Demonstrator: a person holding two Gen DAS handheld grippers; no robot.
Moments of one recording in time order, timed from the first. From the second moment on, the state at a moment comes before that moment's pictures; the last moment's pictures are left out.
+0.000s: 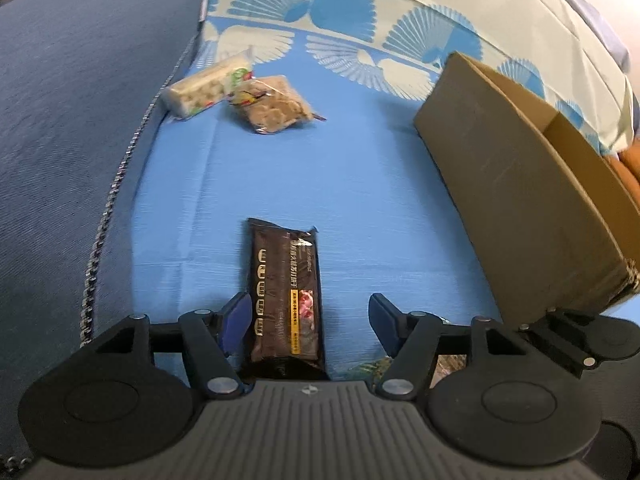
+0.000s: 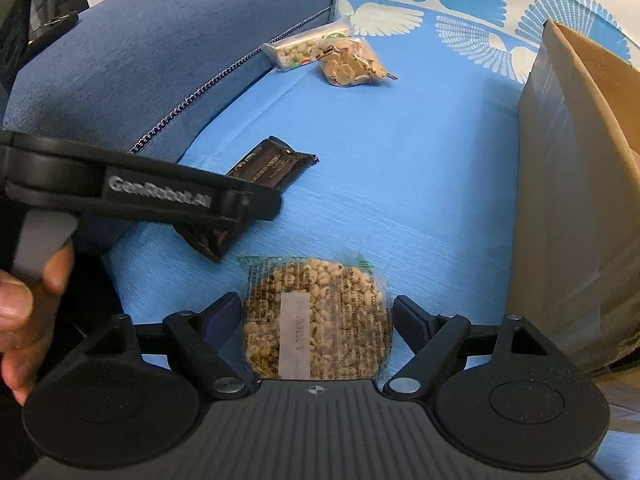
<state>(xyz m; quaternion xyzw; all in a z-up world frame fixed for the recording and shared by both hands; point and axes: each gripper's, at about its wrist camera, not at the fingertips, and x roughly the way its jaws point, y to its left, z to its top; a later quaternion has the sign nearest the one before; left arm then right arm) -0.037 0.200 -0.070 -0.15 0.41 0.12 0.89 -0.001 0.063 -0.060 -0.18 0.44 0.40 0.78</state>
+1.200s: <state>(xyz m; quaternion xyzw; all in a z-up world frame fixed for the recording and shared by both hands) -0.028 0.196 -0.079 -0.13 0.43 0.14 0.88 0.002 0.061 -0.061 -0.19 0.43 0.39 0.79</state>
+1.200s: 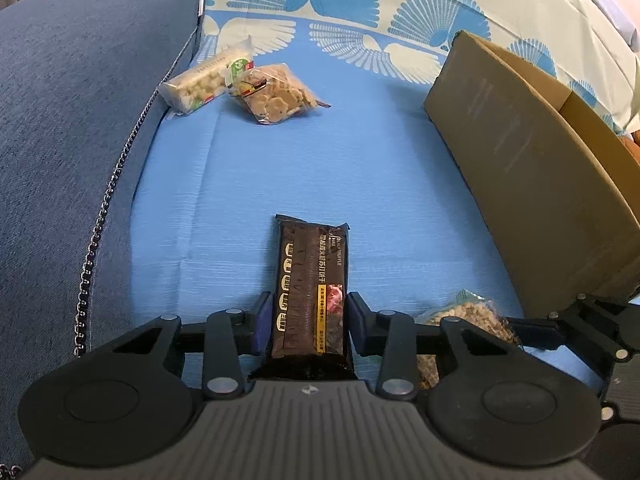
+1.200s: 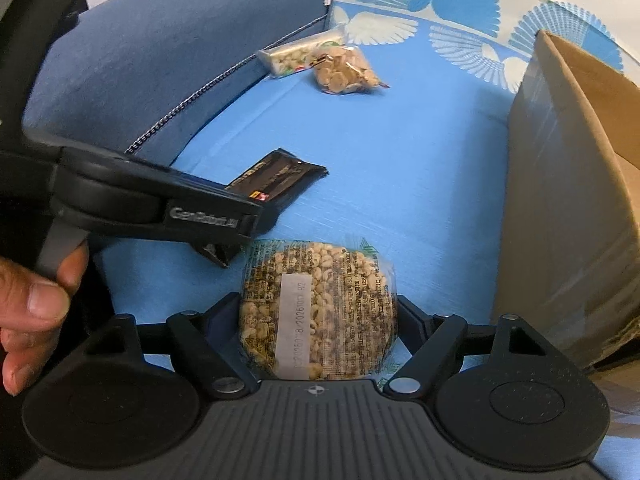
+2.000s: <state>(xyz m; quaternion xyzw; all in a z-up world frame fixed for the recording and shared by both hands) -0.022 0.191 -0.085 -0.11 0.44 0.13 0.88 0.010 0.060 -0.075 -0.19 0.45 0.39 0.78</state>
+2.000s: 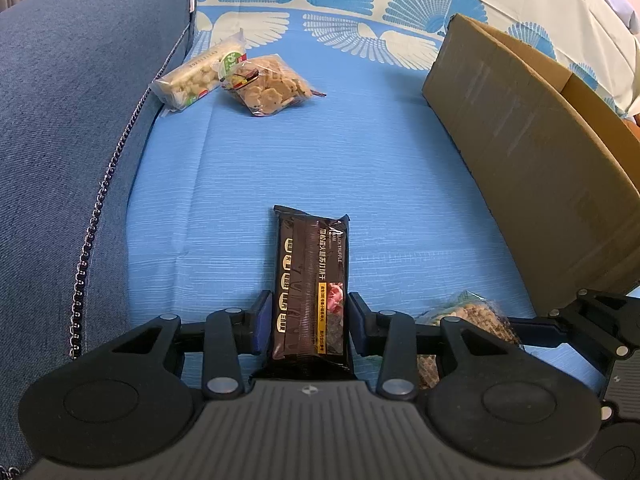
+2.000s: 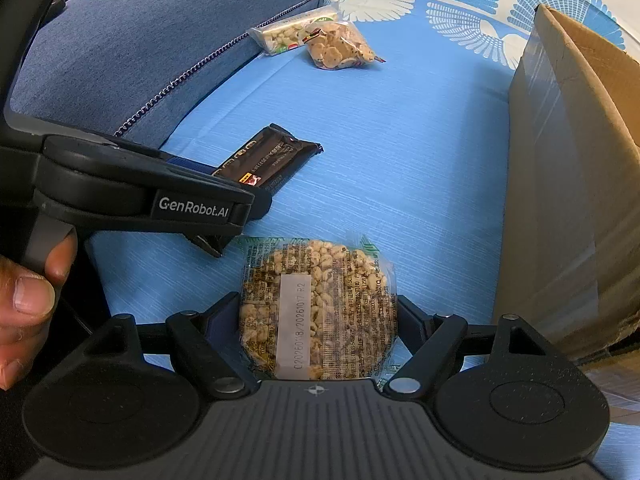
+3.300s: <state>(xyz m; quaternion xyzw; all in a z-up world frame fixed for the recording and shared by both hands) -0.077 0.211 -0.036 -0.27 0.35 0.18 0.88 0.020 0.016 0.016 -0.05 0.32 0.42 0.85</state>
